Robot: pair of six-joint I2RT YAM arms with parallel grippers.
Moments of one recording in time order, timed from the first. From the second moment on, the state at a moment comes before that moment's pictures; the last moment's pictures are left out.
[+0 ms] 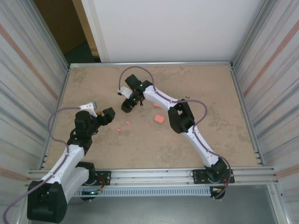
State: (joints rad) left arm -0.13 0.85 0.34 0.13 0.21 -0.52; right arm 0.75 2.65 2.42 -0.85 -0.27 -0.30
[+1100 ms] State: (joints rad) left arm -0.13 0.83 0.33 0.15 0.32 -0.57; right arm 0.76 2.06 1.62 -0.51 -0.15 -0.44
